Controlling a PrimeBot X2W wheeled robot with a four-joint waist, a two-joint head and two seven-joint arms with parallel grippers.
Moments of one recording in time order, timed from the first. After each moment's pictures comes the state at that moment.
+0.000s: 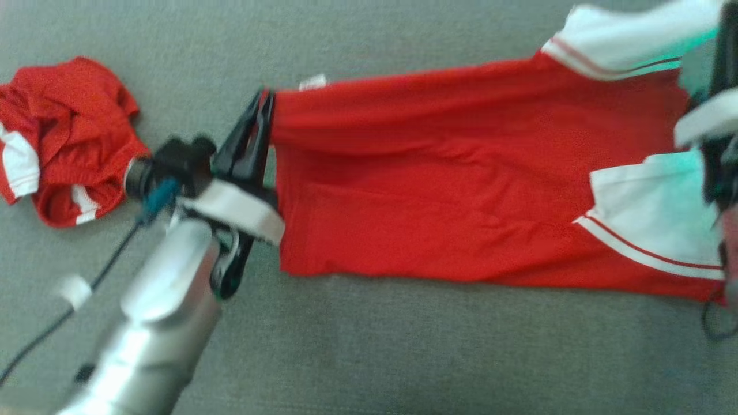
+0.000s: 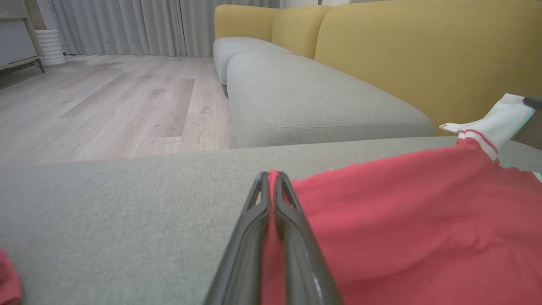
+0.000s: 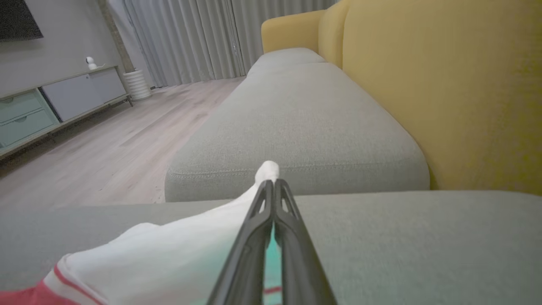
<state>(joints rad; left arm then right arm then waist) -0.71 0.21 -0.61 0.60 -0.55 -0.06 -0.25 -0.82 -0.36 0.12 0.86 0.41 0.13 -0.24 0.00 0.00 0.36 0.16</state>
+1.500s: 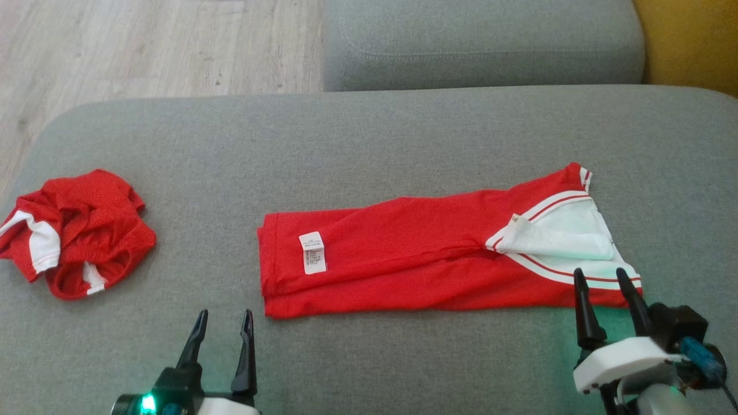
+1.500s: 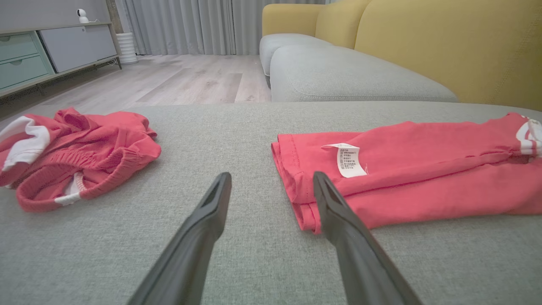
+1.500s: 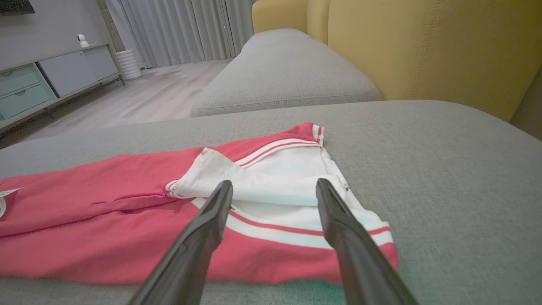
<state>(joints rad) 0.03 0.07 -0.17 0.37 -0.13 0.01 -0.25 -0.06 -0.08 -0.03 0.49 0.13 0.13 -0.25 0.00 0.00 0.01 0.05</state>
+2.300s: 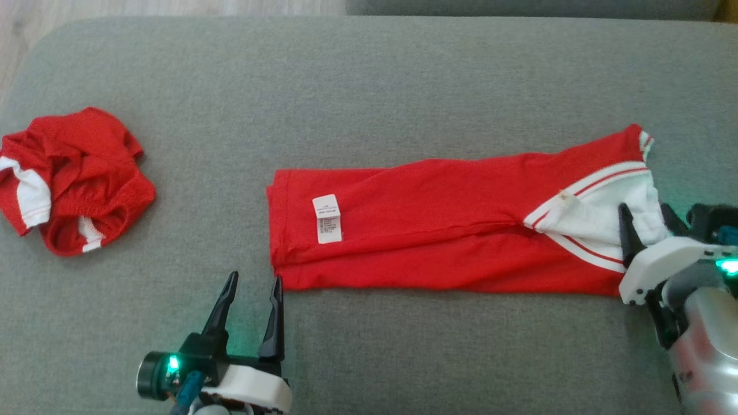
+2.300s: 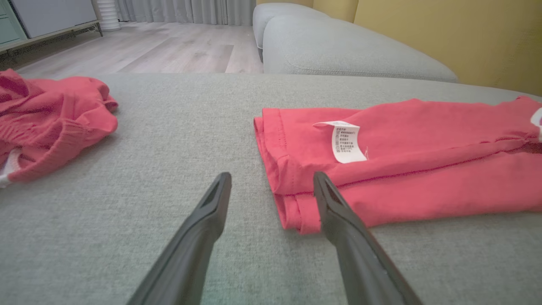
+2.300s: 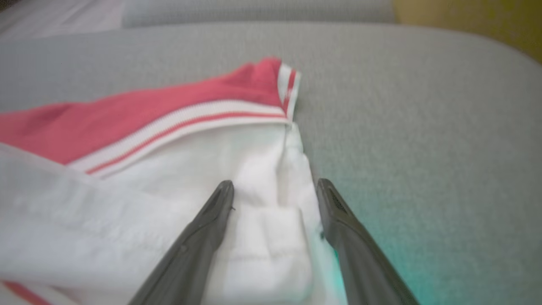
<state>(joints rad) -0.06 0.05 -0.25 0.36 -0.16 0.01 -0.25 -0.45 -0.24 -0.03 0.87 0.15 0.13 -0.08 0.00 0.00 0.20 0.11</state>
